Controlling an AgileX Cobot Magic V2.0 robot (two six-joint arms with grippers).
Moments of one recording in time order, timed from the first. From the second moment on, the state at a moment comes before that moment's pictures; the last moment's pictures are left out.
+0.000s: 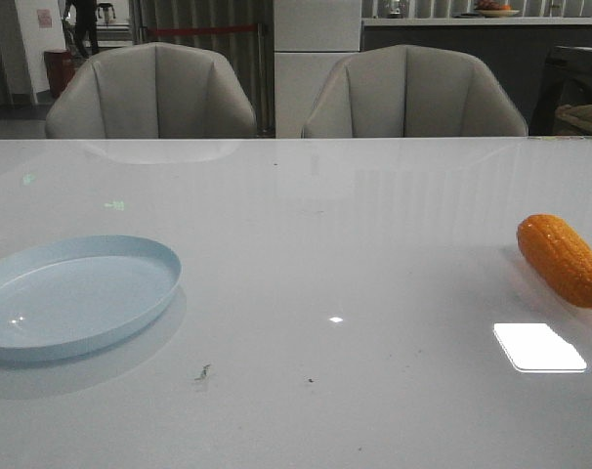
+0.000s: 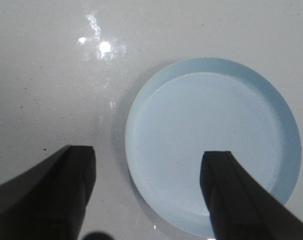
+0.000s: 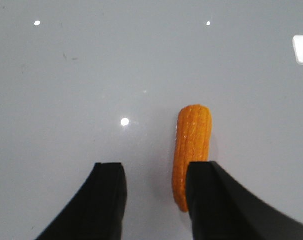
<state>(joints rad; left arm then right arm) -0.07 1.38 -0.94 -0.19 0.60 0.17 0.10 1.04 -0.64 0.27 0.27 -0.16</state>
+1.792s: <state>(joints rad) -0.07 1.93 -1.26 -0.16 0.85 0.17 0.10 1.07 -0.69 0.31 0.43 -0.16</state>
